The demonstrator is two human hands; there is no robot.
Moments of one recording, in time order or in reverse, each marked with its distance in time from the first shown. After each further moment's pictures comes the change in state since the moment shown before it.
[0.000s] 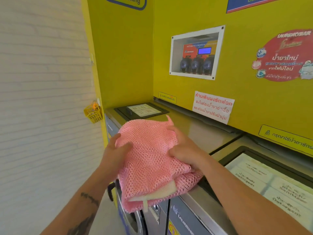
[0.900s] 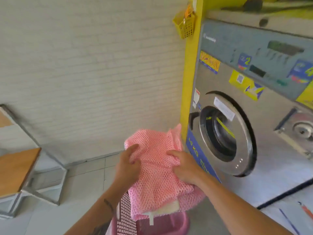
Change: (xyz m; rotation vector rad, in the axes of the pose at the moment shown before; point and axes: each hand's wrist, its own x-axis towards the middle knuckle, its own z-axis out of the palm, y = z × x) left_hand -0.073 -0.366 -0.331 0.432 0.310 -0.177; right_hand -0.015 0.152 0.499 -0.134 -0.440 0.031
